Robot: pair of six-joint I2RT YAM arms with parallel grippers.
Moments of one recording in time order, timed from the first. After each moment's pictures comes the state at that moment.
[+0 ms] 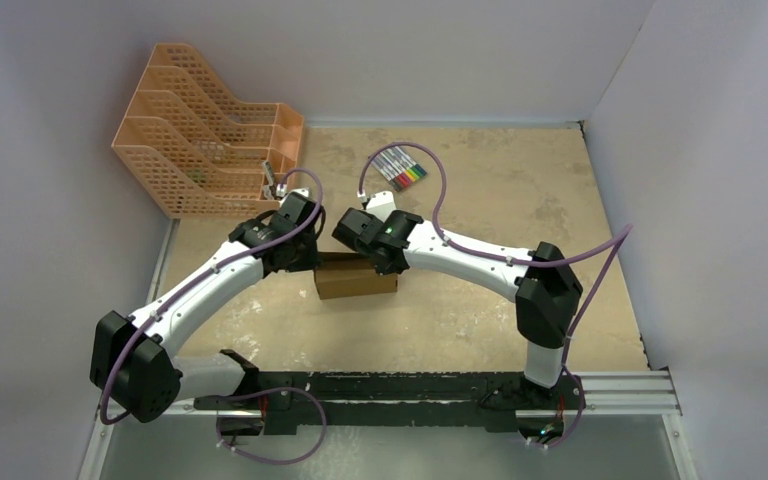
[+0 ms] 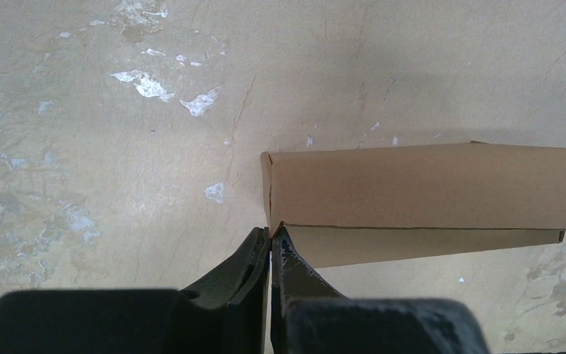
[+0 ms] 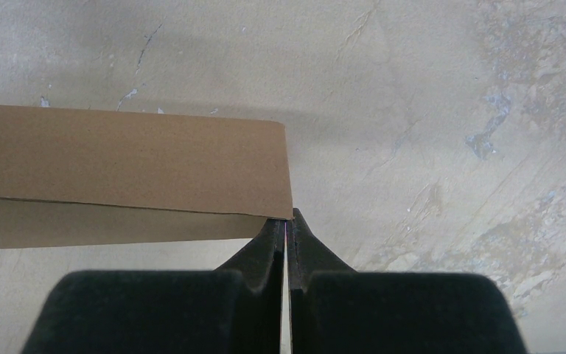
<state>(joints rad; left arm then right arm) -0.55 1.25 0.99 -0.79 -0.24 -0.62 1.03 1.85 1.57 -1.01 0.59 0.73</state>
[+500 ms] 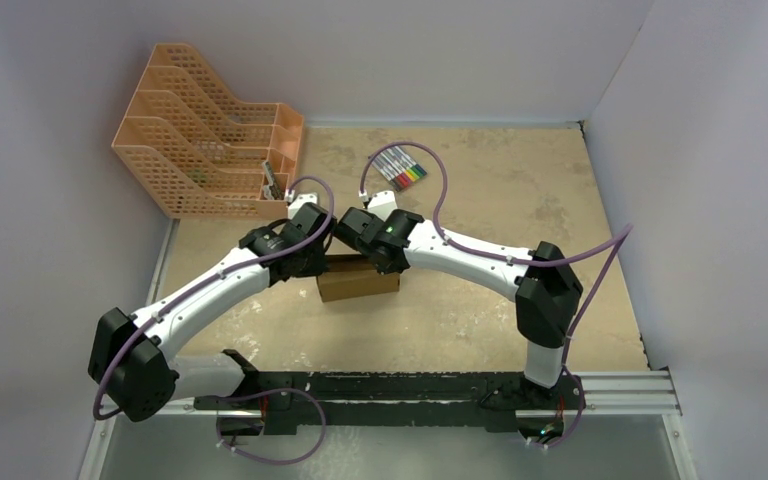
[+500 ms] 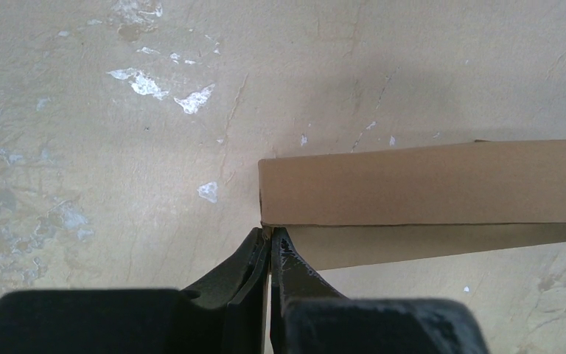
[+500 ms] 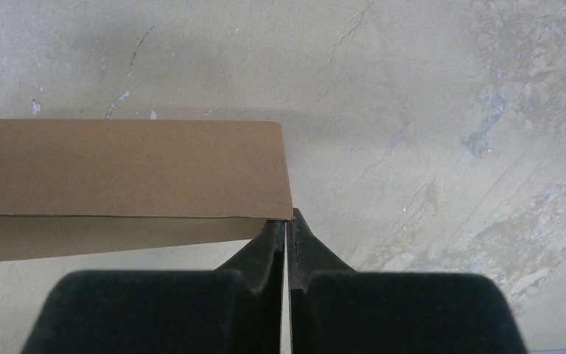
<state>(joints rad) -0.66 1.25 0.98 -0.78 -0.33 -0.69 1.03 1.85 1.57 -1.01 0.59 0.73</state>
